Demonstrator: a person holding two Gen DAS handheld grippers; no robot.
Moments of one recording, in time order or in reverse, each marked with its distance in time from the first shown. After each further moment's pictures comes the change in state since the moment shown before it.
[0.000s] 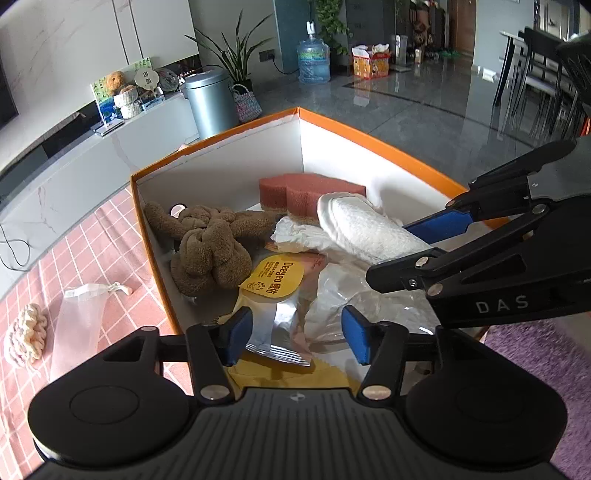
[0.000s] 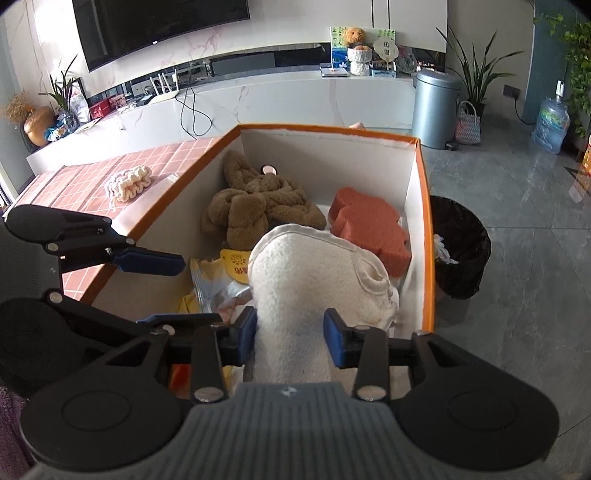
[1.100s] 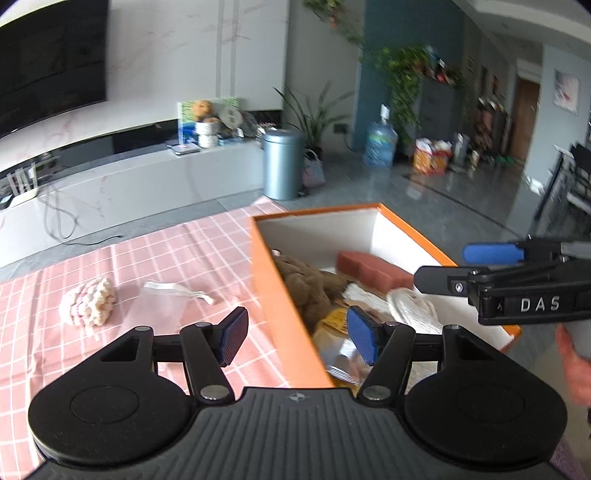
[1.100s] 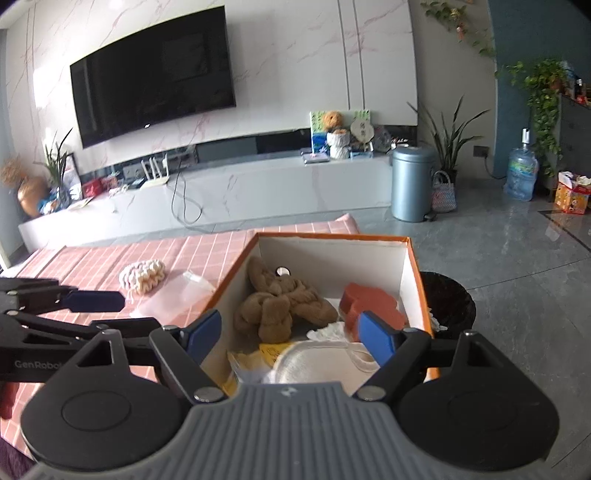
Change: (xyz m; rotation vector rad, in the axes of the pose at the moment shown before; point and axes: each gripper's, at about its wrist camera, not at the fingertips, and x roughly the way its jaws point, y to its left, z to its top) left arm -0.087 0.058 -0.025 -0.285 -0.240 0.089; right arm -0.055 0.050 0.011 0.065 -0.298 -0.064
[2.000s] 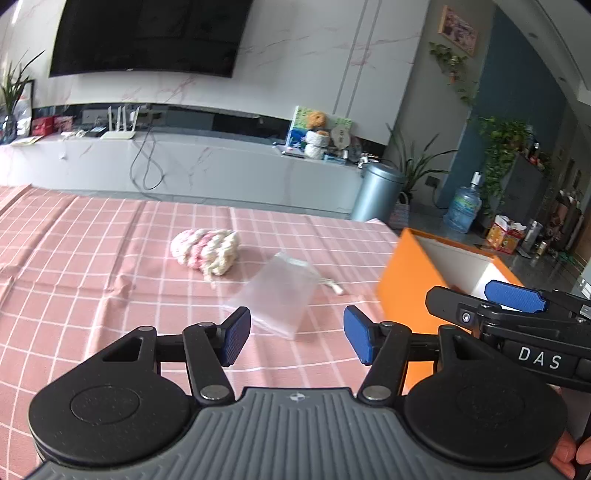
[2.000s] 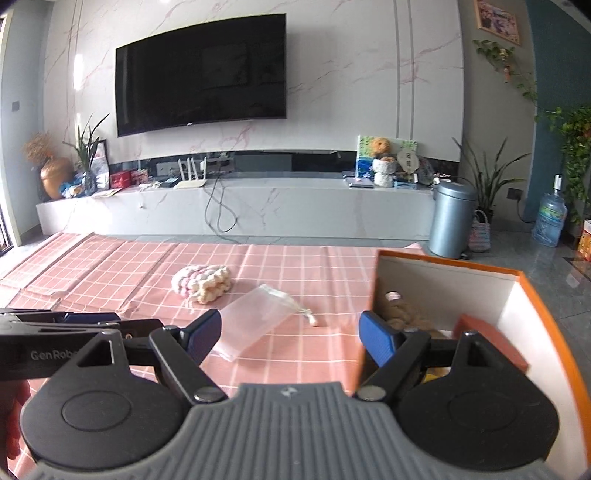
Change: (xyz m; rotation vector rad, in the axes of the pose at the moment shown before) left arm -0.038 0.118 -0.057 -0.340 -0.096 0.175; right arm 0.057 0.137 -0.015 -0.135 -0.062 0.051
